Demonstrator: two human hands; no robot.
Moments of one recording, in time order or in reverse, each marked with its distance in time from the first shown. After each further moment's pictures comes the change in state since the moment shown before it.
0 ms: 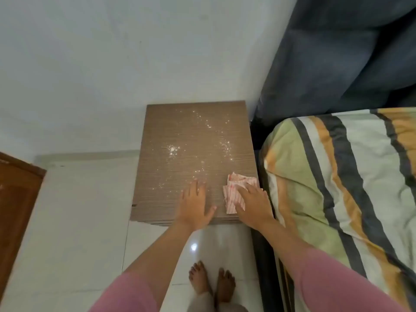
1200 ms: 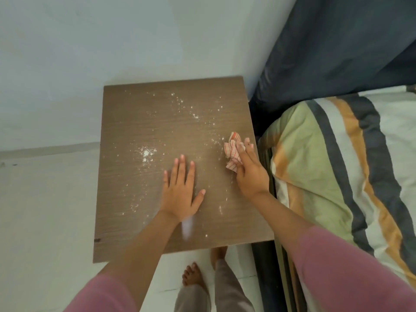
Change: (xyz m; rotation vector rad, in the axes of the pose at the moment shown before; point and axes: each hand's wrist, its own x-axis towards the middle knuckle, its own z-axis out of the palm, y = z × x) left_hand 0.141 -0.057 0.049 0.154 0.031 0.058; right_hand 0.164 0.029 0.016 0.377 0.431 -0.025
